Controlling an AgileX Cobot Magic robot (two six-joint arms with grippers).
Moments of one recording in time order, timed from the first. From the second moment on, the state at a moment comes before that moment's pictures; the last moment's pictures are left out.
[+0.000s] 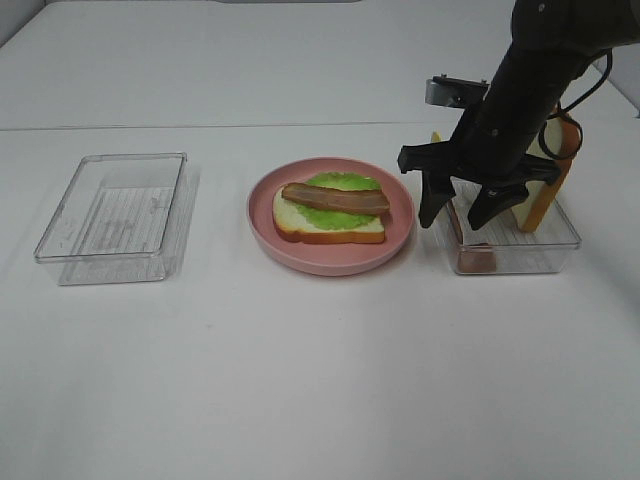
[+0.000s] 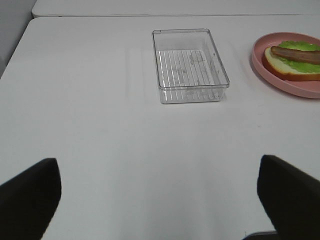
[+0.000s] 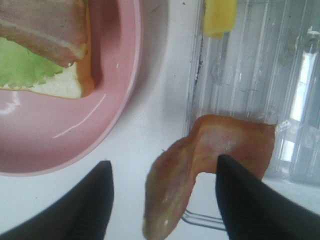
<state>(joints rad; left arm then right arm) 0.04 -0.01 -0.52 -0.05 1.08 0.02 0.26 2.07 -1.45 0.16 0.88 0.04</state>
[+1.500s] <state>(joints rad) 0.04 -0.01 -0.52 -0.05 1.08 0.02 0.26 2.07 -1.45 0.14 0.92 0.06</state>
